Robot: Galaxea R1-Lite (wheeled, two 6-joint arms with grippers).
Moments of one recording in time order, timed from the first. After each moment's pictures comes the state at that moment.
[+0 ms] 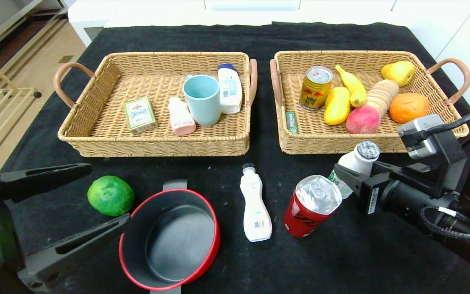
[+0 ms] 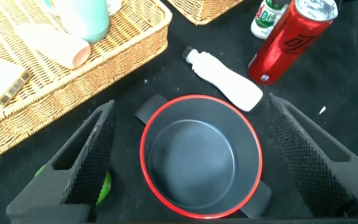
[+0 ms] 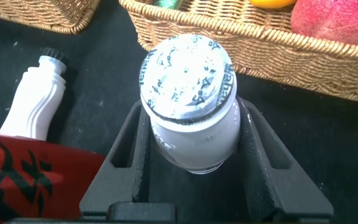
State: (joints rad) left arm -0.36 0.95 -0.59 -0.29 -0.33 0.20; right arm 0.60 1.51 -0.63 -0.73 -0.25 0.03
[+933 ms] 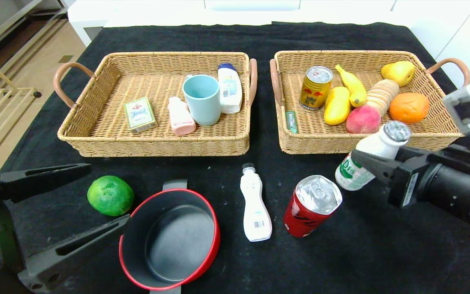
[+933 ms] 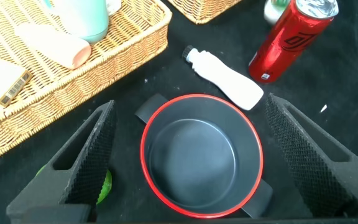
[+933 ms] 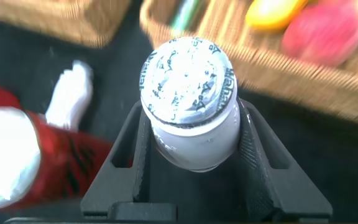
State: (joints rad) left arm -0.36 0.95 -0.59 -0.29 -0.32 0.21; right arm 0.62 1.35 -0.73 -0.53 -0.22 0.01
